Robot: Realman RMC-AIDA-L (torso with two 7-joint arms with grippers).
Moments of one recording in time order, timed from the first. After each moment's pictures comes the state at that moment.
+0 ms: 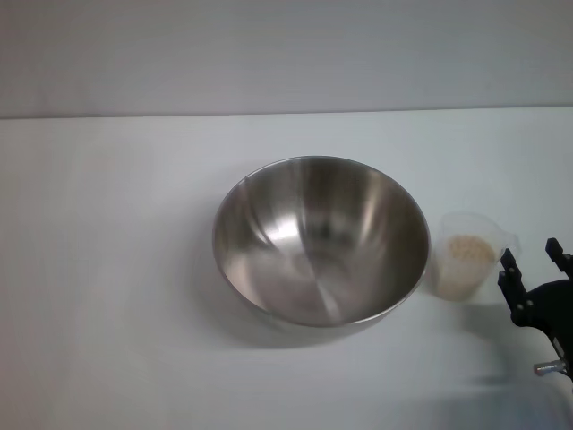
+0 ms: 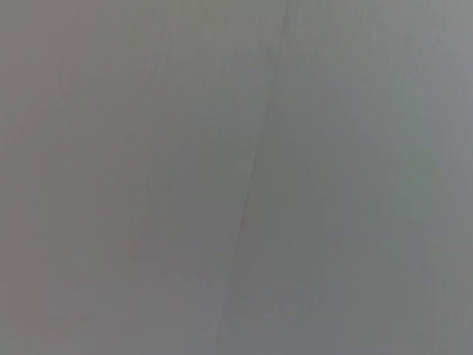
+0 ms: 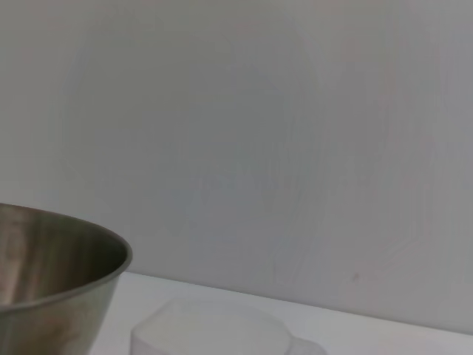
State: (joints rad) left arm -0.23 -2.06 -1.45 -0.56 2.85 1.15 -0.35; right arm 0.19 2.09 0.42 0.38 -1.91 -1.21 -0.27
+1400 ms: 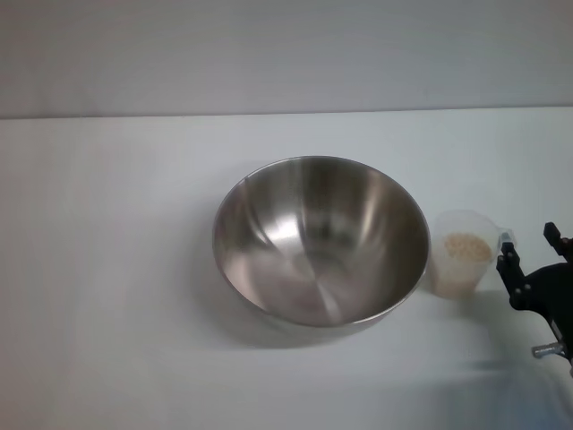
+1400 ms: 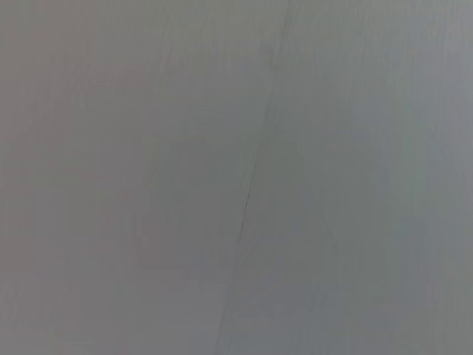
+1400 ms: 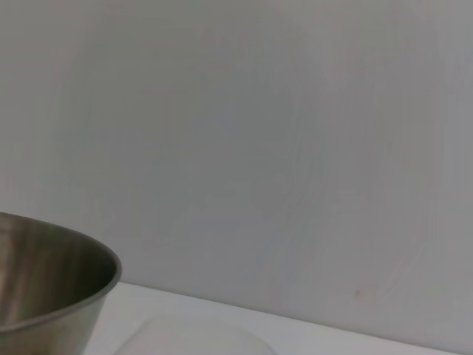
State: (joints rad) left arm -0.23 -2.06 -1.46 -0.56 2.85 1.15 -0.35; right arm 0.24 2.09 0.44 0.35 -1.91 -1.19 -0.27
